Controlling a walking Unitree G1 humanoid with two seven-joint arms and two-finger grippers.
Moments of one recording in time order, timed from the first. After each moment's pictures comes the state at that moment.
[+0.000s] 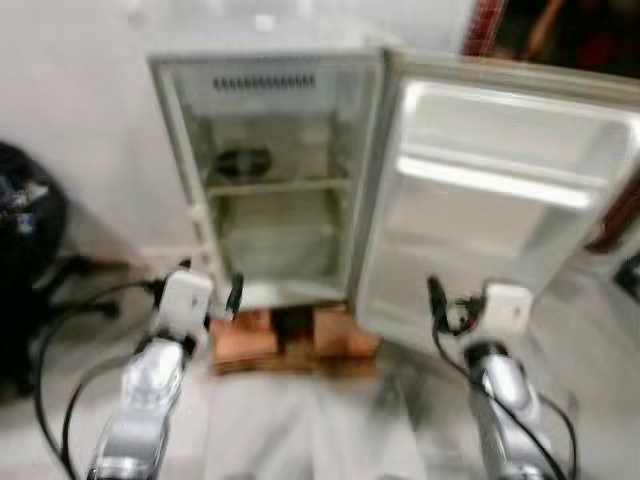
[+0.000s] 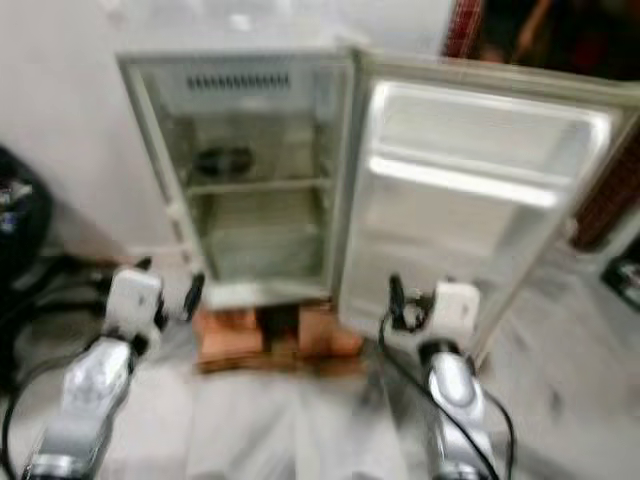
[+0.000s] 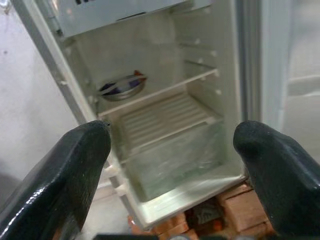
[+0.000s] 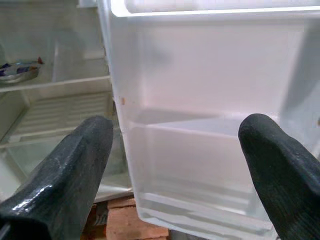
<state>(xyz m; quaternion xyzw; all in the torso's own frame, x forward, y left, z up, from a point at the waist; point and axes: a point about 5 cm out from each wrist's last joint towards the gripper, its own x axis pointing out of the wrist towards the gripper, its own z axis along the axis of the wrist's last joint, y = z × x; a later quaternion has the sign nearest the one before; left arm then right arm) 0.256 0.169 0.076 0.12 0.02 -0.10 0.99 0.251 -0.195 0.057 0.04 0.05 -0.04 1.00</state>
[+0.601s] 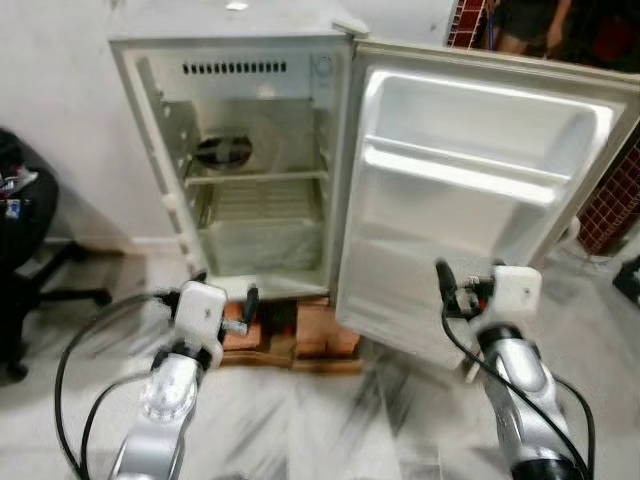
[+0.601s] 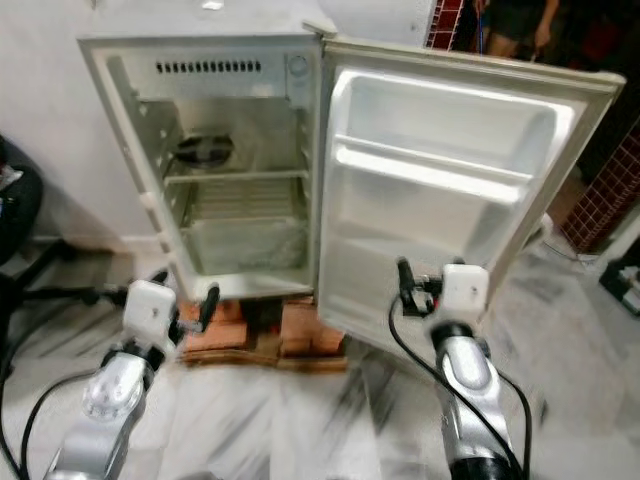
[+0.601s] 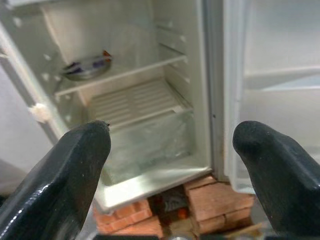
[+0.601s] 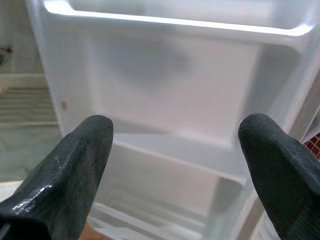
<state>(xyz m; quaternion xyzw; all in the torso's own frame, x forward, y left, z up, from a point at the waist) 0.247 0.167 0.065 0.11 0.04 -0.10 0.99 0.273 -0.204 0.070 0.01 0.03 -0.02 1.00</state>
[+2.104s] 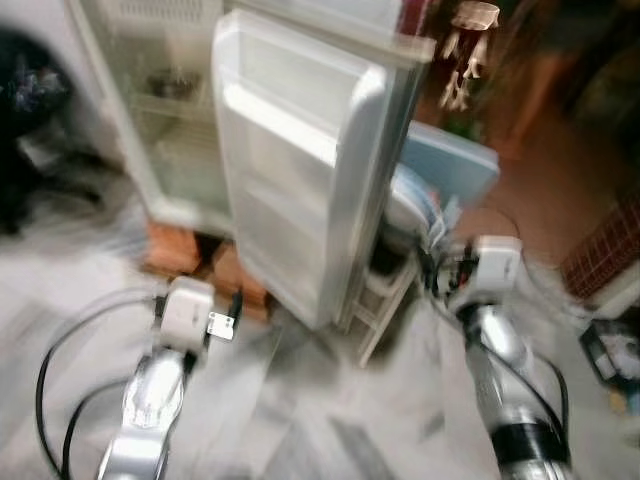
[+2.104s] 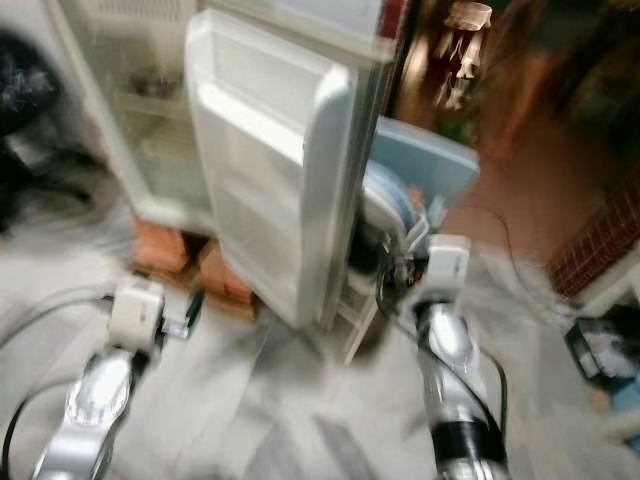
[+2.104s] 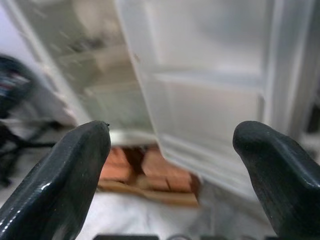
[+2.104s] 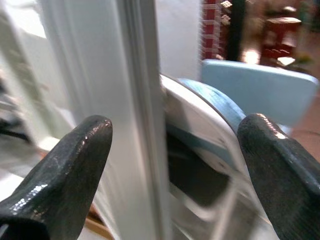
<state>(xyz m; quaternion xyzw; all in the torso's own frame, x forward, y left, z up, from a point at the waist) 0.246 0.180 0.068 0.12 0.03 -0.07 0.99 0.297 -0.182 0.084 0.06 0.01 0.04 1.00</state>
